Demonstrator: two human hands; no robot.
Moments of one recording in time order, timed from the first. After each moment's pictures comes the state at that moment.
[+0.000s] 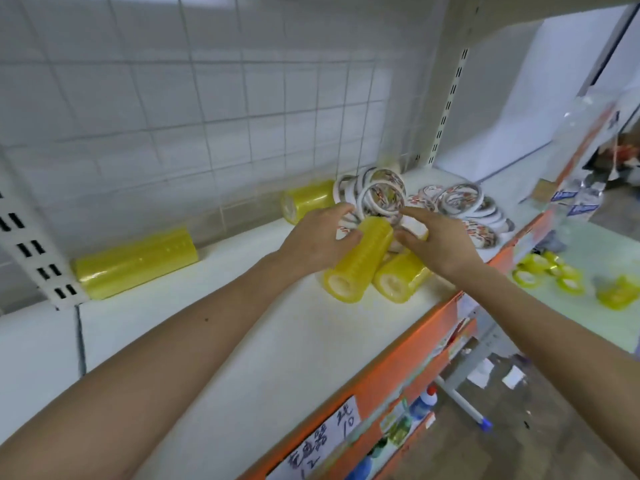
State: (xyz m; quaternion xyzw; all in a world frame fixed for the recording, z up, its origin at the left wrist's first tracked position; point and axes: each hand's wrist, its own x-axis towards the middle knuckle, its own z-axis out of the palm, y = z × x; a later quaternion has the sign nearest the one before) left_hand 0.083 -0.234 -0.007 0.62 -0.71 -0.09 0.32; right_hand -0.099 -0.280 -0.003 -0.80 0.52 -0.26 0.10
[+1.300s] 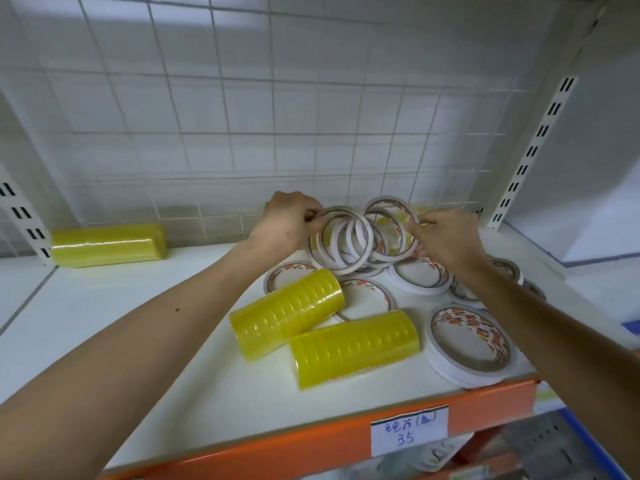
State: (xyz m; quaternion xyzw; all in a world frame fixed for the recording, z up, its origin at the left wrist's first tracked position) left_hand 0.058 -0.333 0.015 0.81 -0.50 0.06 0.31; right_hand -0.109 -0.486 0.003 -0.85 0.34 -0.33 0.23
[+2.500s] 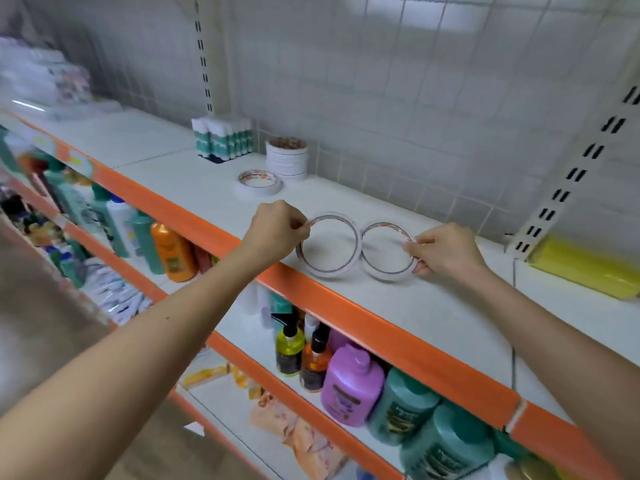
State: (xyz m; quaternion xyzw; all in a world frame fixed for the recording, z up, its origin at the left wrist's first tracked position) left_hand 0.228 0.278 -0.013 0.93 -0.12 0.12 0.31; right_hand 0.208 0.029 -0.013 -0.95 0.07 -0.09 0.29
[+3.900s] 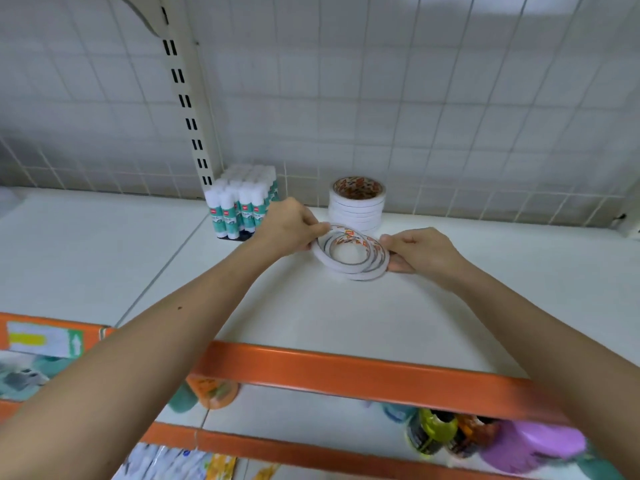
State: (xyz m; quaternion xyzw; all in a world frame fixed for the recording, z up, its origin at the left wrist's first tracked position) left_hand 0.505 0.452 0.005 0.90 -0.32 0.00 0.28; right_hand 0.391 0.276 -0.022 -0.82 0.25 -0.09 0.50
